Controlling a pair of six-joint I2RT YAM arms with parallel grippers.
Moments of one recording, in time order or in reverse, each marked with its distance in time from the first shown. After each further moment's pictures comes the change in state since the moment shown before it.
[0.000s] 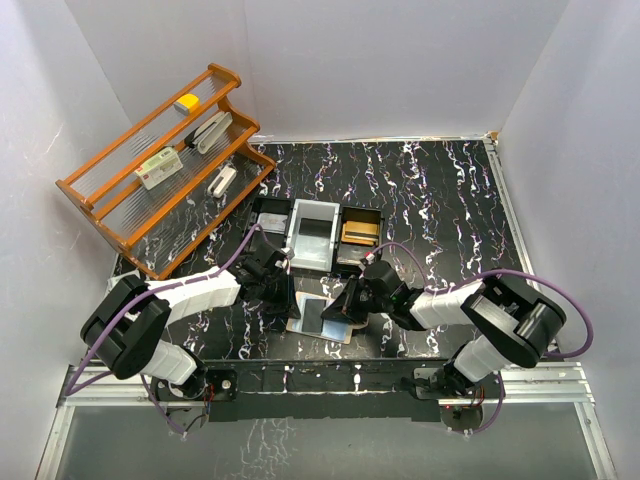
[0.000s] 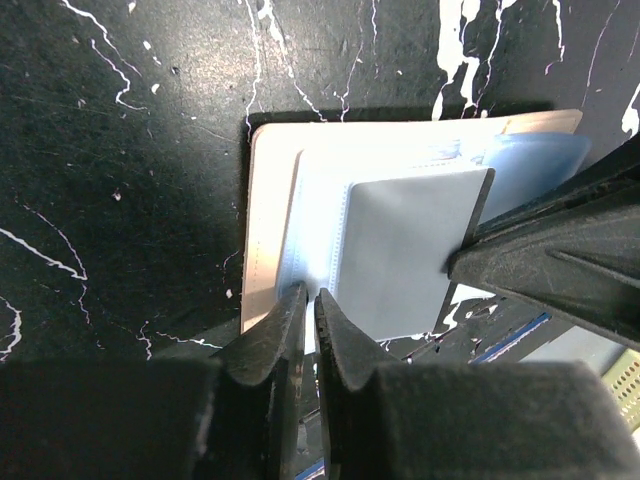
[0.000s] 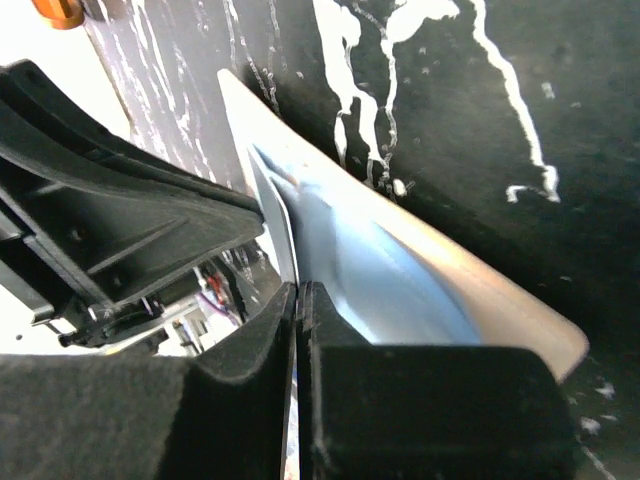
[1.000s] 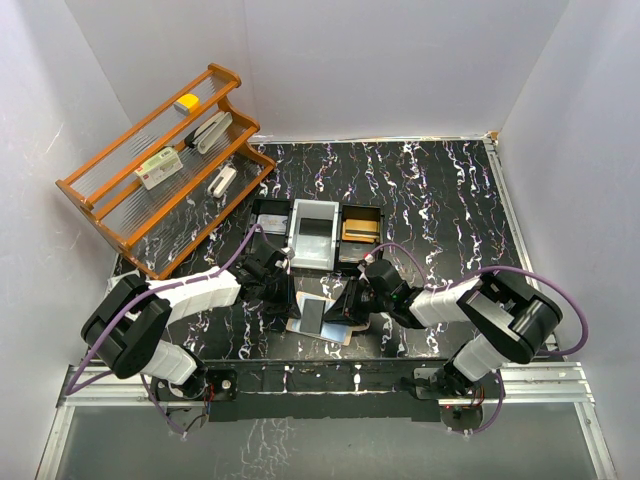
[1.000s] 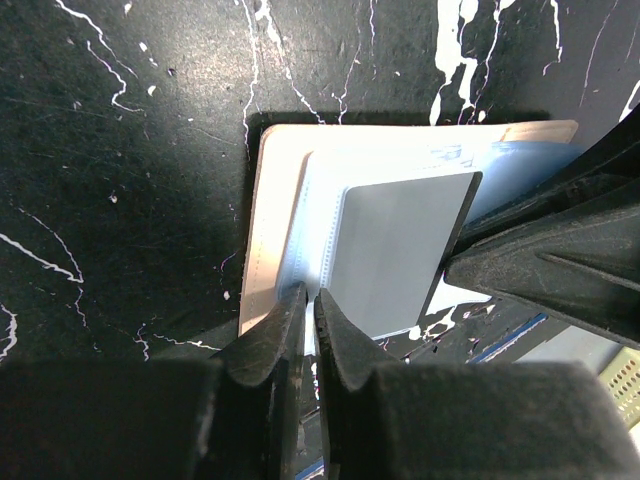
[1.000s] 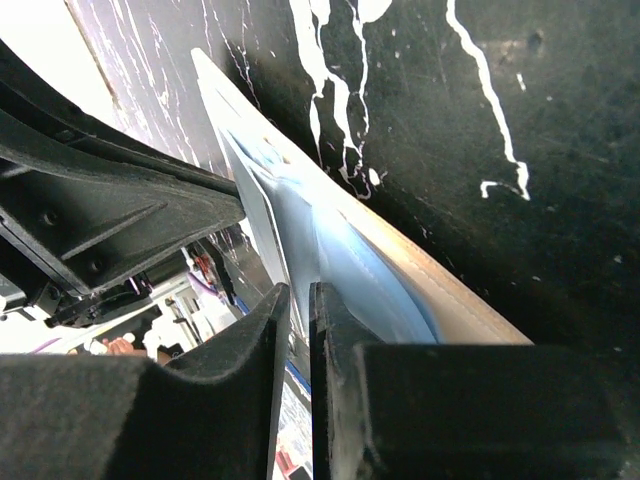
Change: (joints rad) left arm -0.001 0.005 -0.002 0.014 0.007 -0.008; right arm -0.042 0.024 -0.014 -0.008 -0.093 -0.055
